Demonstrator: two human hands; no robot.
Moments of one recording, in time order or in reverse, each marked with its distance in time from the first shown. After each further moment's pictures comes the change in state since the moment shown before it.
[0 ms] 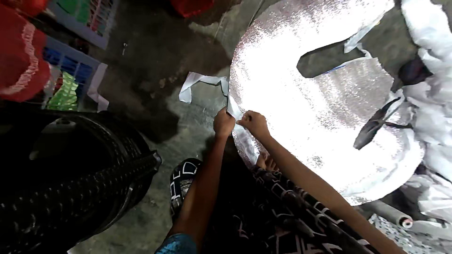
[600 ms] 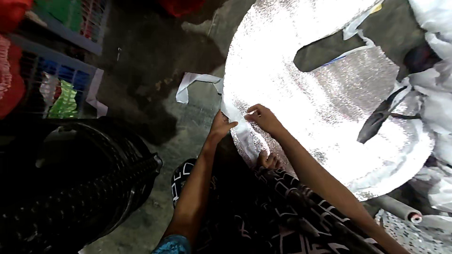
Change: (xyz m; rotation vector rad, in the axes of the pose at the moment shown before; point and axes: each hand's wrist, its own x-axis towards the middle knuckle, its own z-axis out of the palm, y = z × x) left_hand 0.000 -0.032 0.004 -0.511 -0.221 0.148; right_hand -0.010 0.008 -0.039 0.182 -0.126 0.009
